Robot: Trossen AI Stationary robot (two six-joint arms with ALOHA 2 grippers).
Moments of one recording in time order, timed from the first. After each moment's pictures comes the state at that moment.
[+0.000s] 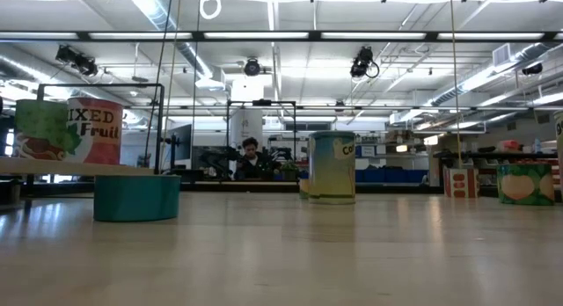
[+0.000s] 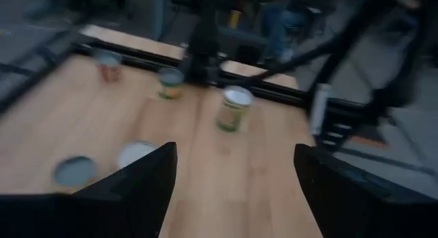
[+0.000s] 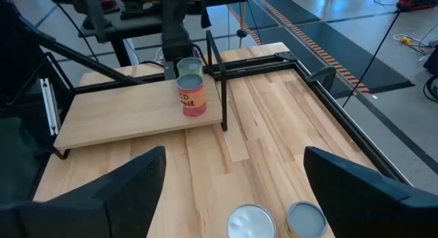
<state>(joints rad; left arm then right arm) -0.16 1.11 1.12 -0.34 -0.10 -0.32 0.11 1.06 1.18 -0.52 0.27 0.18</state>
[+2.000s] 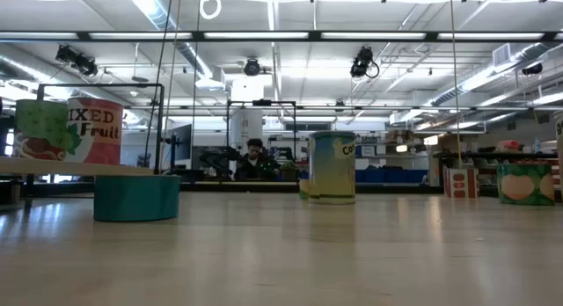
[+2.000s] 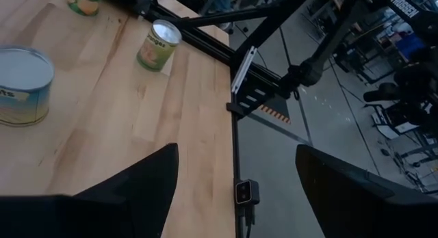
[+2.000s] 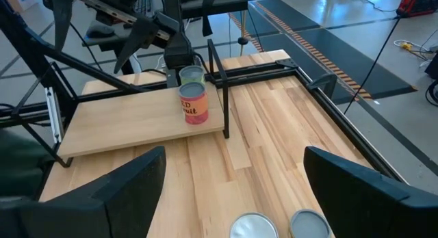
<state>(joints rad) -0.20 1.10 1.12 -0.41 0.13 -0.64 0.11 1.06 1.18 -0.49 0.27 0.18</state>
